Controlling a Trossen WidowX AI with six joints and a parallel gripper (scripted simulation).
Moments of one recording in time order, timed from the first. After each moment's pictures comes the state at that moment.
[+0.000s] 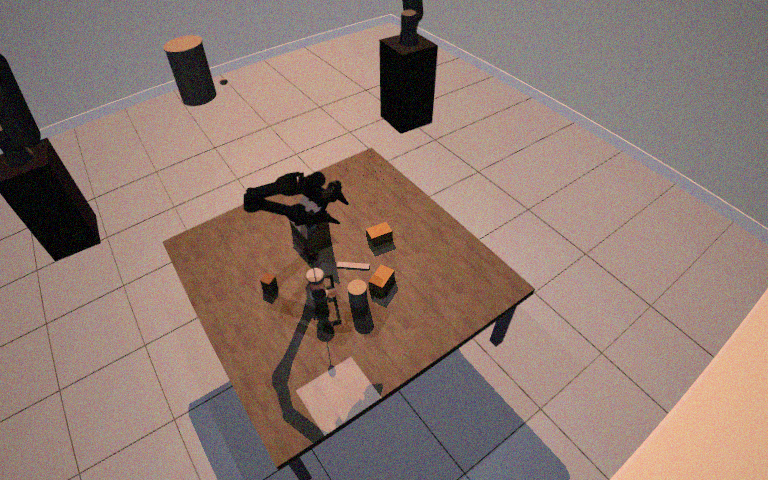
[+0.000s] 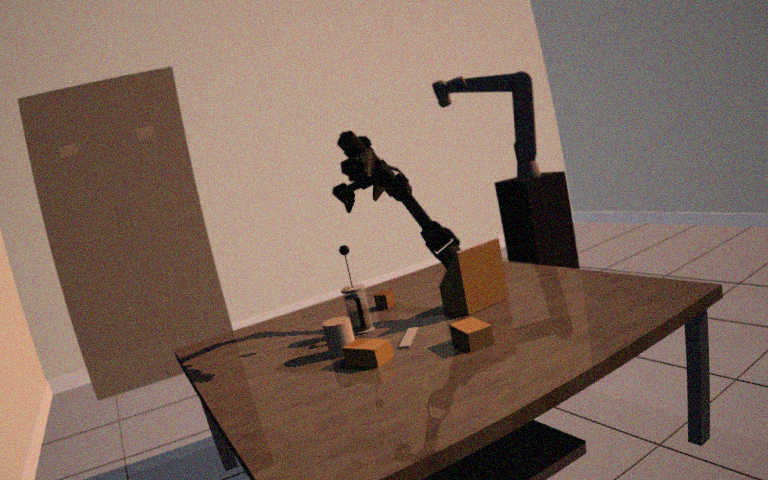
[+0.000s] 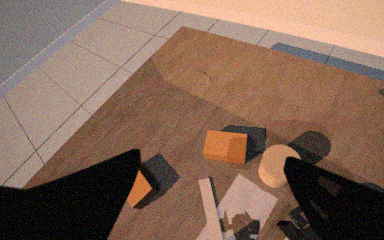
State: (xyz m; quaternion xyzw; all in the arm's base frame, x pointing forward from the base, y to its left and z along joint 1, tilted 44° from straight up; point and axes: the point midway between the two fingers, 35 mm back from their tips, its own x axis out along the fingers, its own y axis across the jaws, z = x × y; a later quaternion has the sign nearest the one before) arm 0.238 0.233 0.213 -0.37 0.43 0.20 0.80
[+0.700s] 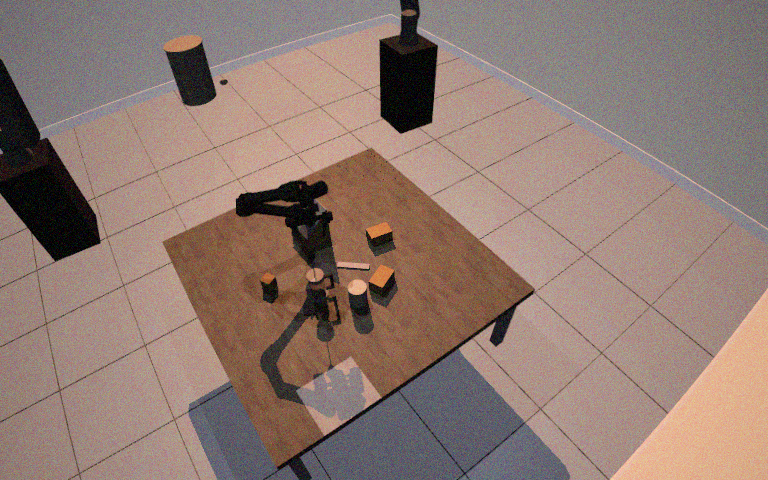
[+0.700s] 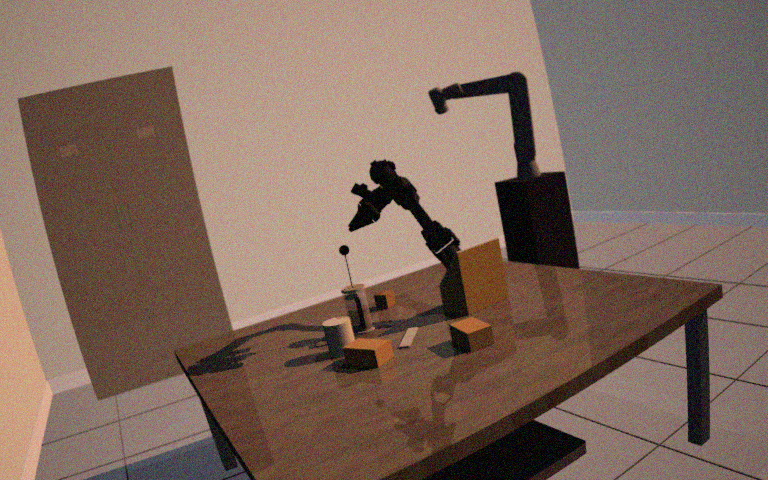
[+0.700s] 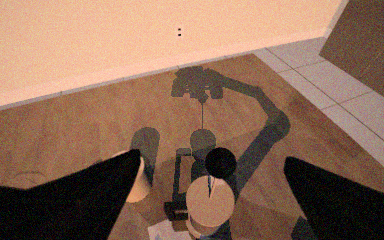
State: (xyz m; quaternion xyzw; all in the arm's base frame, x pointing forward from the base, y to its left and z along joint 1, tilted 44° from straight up) arm 0.233 0.096 0.236 -0.30 0.13 -0.23 0.92
